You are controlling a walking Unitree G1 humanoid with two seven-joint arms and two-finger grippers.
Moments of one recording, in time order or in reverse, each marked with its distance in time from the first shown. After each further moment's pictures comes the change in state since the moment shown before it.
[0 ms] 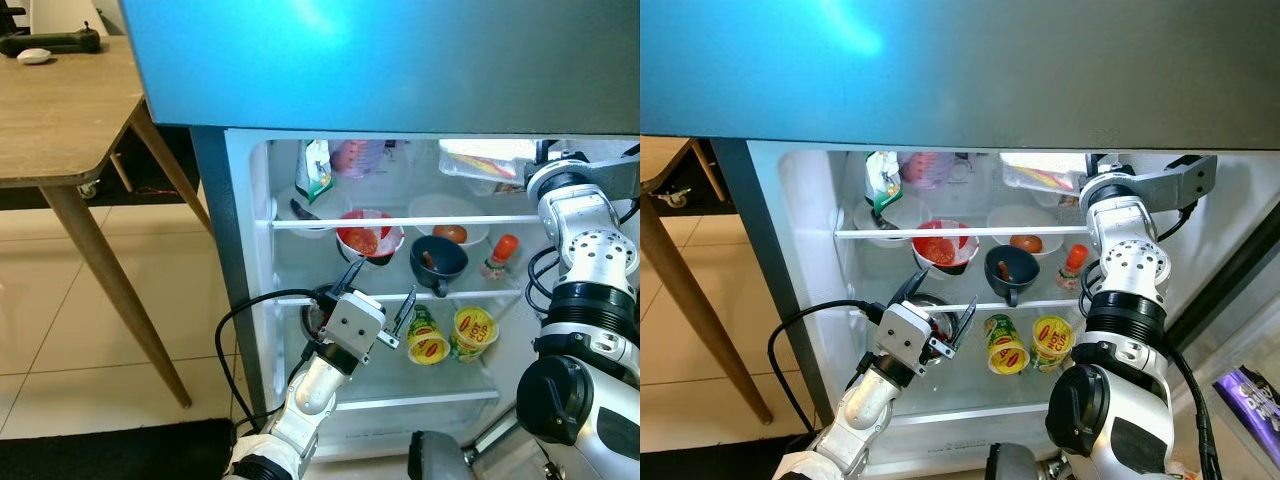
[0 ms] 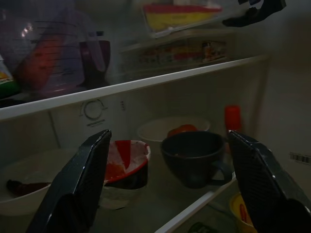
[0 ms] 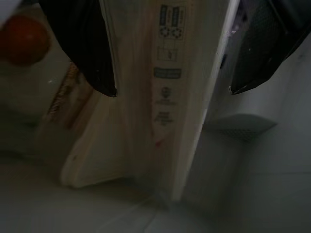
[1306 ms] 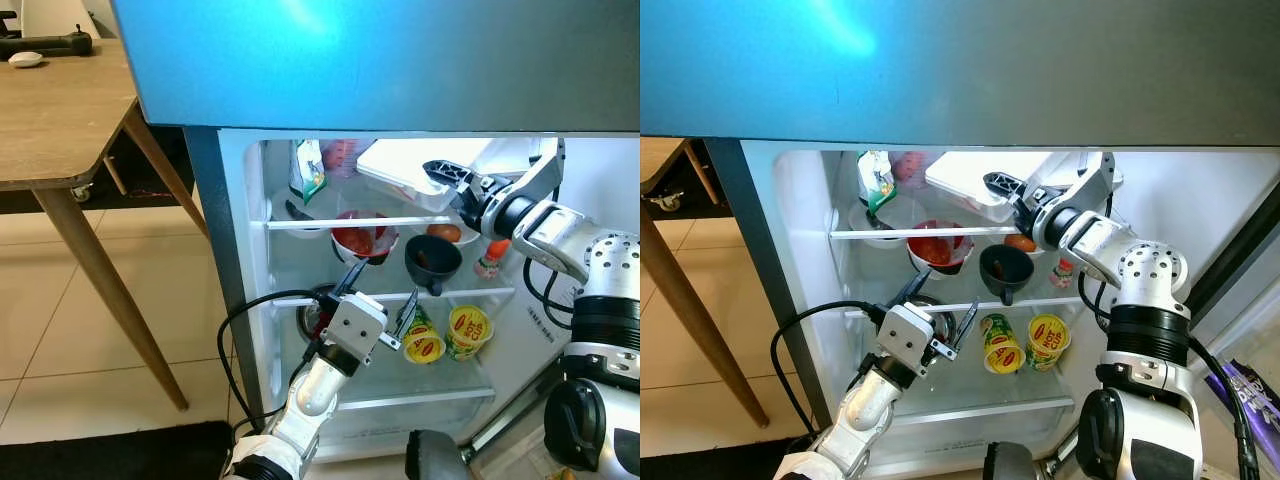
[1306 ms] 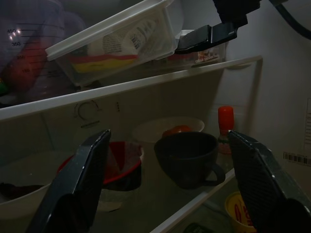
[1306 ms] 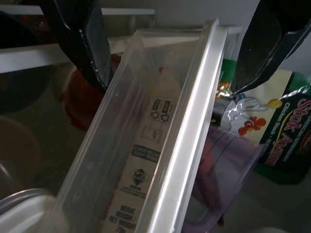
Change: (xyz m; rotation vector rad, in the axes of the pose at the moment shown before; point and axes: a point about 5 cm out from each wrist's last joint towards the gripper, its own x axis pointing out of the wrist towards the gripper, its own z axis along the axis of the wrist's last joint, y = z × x) left arm 0.000 0.000 0.000 -0.001 0.003 0.003; right arm -0.034 0.006 -0.046 -0.286 0.667 0.246
